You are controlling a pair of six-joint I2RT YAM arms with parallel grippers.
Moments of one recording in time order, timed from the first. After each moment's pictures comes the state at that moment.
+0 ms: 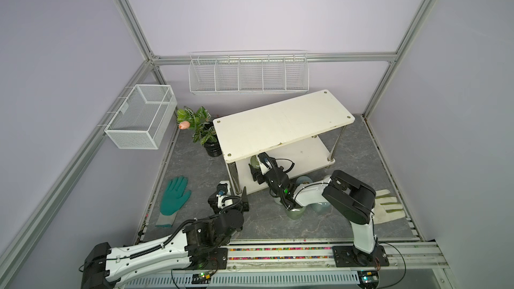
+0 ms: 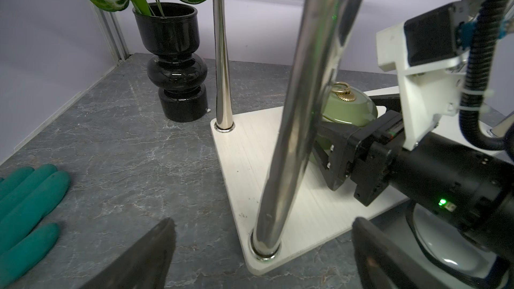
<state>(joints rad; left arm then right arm) -1.26 0.62 0.29 -0.21 -1.05 -0.61 0.99 2.00 0.94 0.88 0.40 0.05</state>
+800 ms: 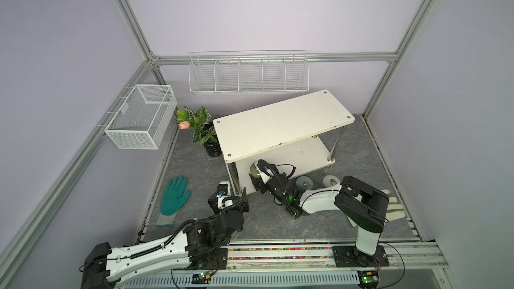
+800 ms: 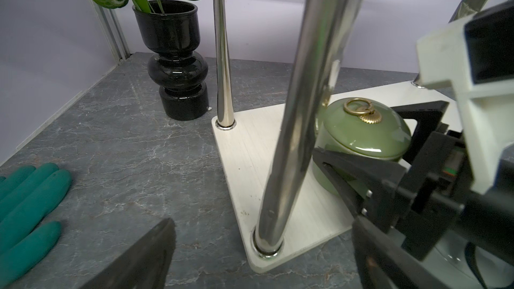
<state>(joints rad) -1.26 0.62 0.28 -0.21 -1.05 -0.61 1.05 1.85 0.81 0.81 0.36 0.00</state>
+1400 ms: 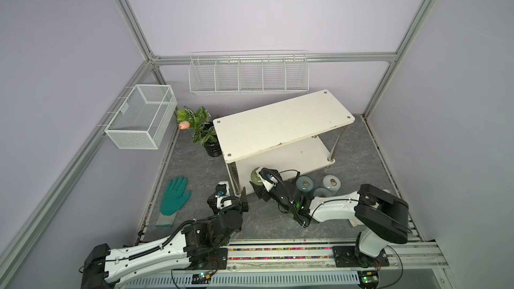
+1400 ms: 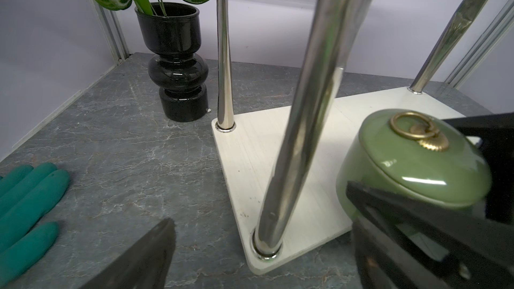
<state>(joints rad) -1.26 0.58 0.27 -0.21 -1.05 -0.61 1.13 1.68 0.70 0.74 0.36 -0.03</state>
